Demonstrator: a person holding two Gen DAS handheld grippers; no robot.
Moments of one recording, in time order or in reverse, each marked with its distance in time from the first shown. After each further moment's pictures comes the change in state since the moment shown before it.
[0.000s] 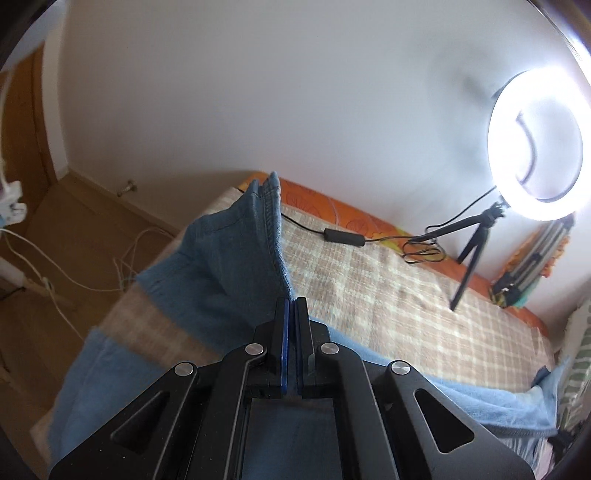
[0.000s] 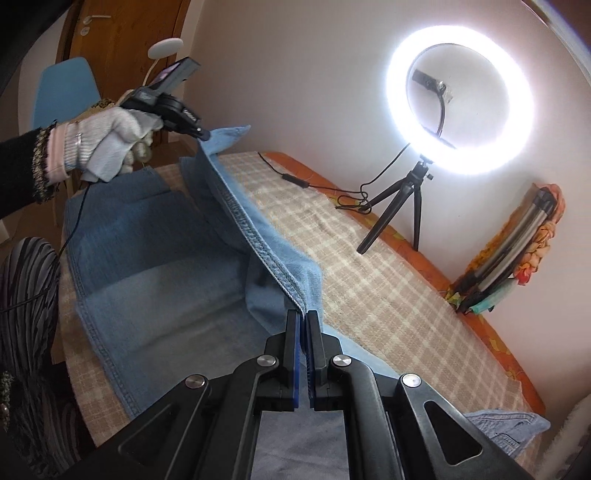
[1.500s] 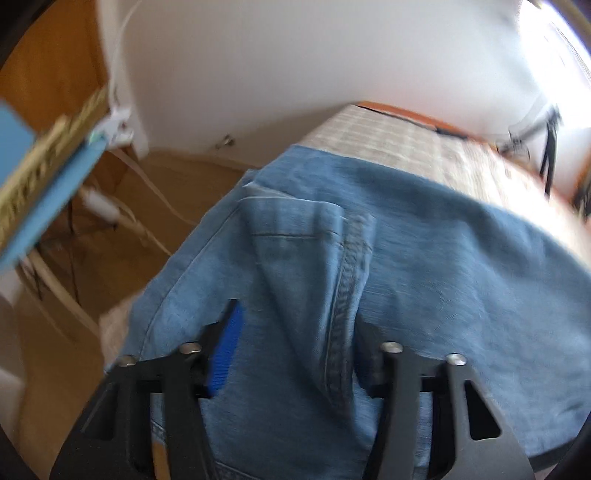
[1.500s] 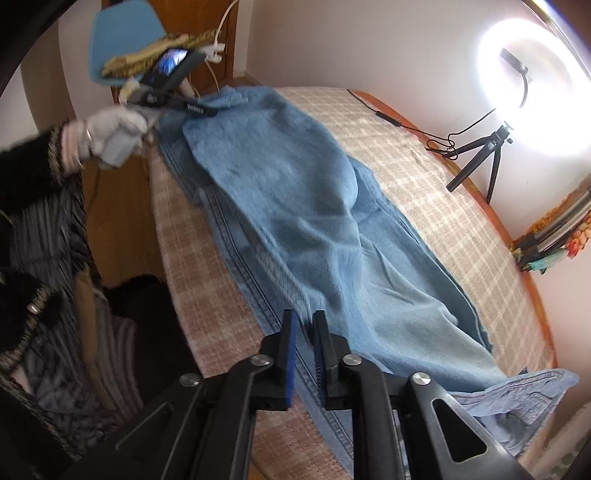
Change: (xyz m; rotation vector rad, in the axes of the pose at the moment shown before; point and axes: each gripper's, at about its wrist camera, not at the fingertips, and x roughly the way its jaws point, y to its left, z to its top) left arm -0.023 0.104 -0.150 0.003 0.073 0.305; right arm -0.035 0.083 -0.045 -0.088 0.241 0.253
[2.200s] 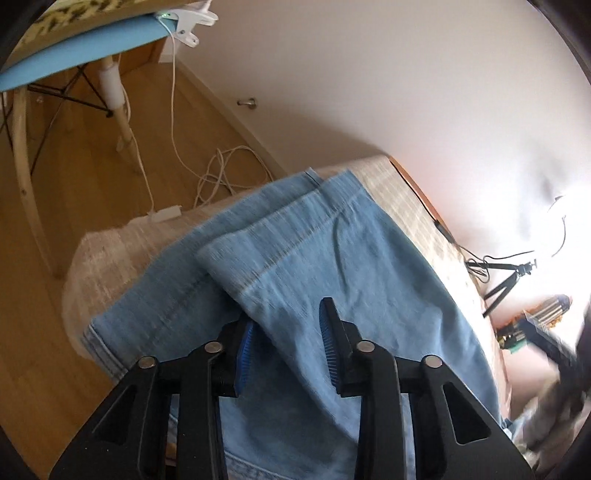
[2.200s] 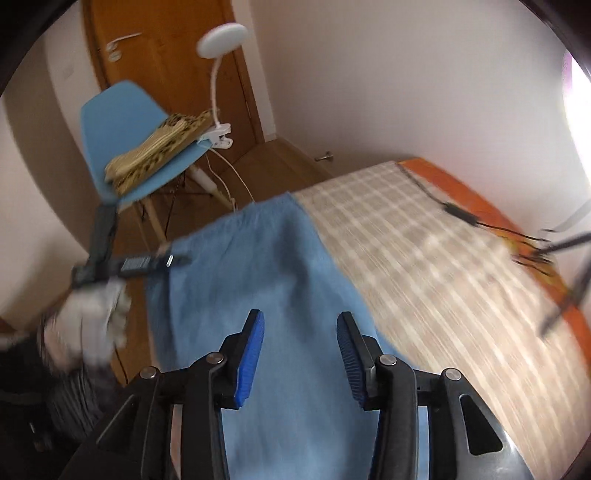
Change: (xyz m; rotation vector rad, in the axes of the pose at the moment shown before) left arm 0.008 0.088 -0.007 -0.483 0.021 -0.308; right arm 0.156 -0.048 0.264 0.107 -0.147 0.277
